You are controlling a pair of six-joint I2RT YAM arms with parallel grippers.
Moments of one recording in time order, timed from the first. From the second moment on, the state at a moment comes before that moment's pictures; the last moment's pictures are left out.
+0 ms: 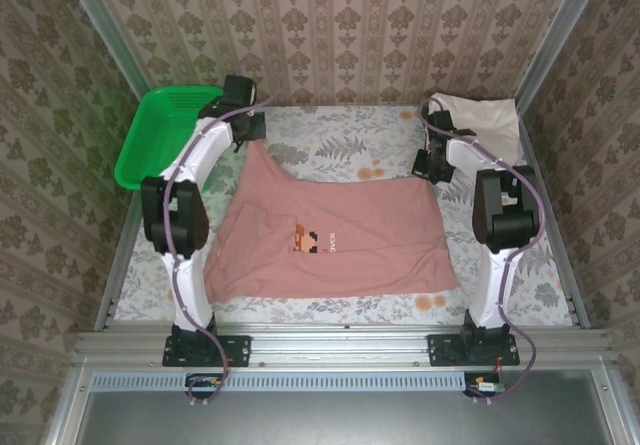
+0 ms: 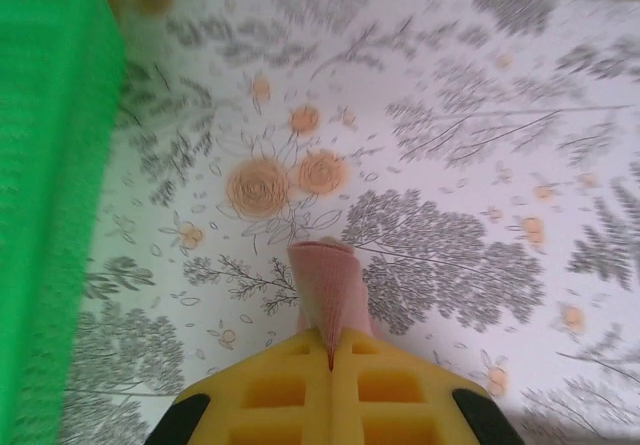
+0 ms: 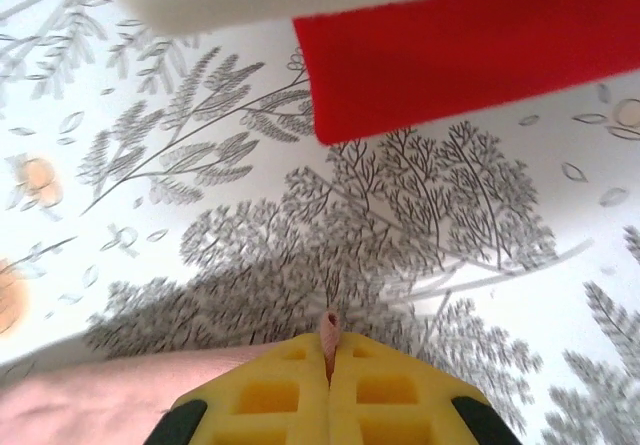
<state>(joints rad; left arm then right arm) -0.26 1.99 1.82 -0.69 -0.10 -0.19 0.05 2.03 1.52 -0.69 0.01 0.42</state>
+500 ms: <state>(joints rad) -0.23 1.61 1.28 -0.54 -0.13 -0.18 0.05 1.75 1.24 -0.63 -0.02 0.42</state>
